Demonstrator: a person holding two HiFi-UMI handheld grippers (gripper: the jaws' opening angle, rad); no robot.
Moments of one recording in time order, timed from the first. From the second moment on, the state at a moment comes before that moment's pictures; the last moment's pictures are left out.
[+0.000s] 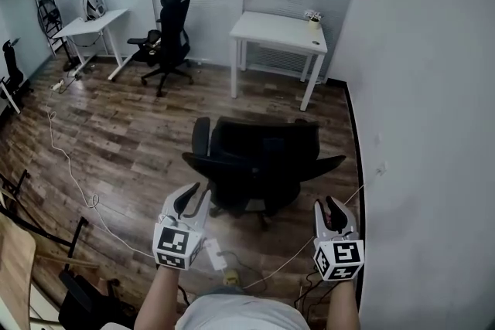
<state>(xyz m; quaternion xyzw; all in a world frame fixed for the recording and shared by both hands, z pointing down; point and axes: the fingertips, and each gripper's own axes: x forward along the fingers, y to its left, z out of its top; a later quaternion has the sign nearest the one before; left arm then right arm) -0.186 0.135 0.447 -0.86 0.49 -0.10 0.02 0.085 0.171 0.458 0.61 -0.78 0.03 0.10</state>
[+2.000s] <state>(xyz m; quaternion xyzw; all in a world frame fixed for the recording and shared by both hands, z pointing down) -0.123 0.014 0.515 -0.81 0.27 -0.46 0.23 0.116 0.024 0.504 0.36 -0.77 -0.21 0.49</state>
